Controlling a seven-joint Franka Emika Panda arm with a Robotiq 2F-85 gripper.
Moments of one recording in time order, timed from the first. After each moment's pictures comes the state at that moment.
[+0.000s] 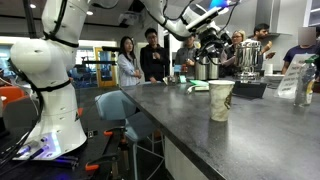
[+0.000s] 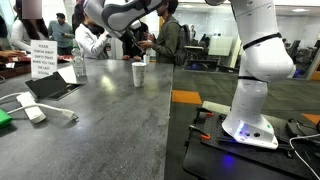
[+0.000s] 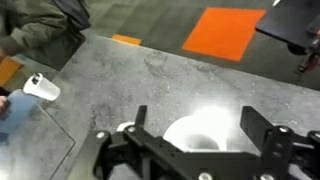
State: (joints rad) arm 0.13 0.42 0.12 -1.53 -0.79 1.39 -0.38
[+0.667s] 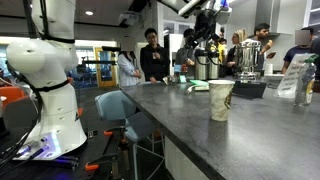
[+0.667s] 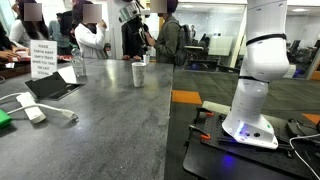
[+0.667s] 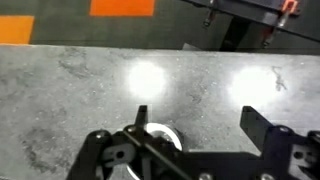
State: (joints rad) arm 0.01 0.23 0.08 -1.60 -0.31 1.45 -0.26
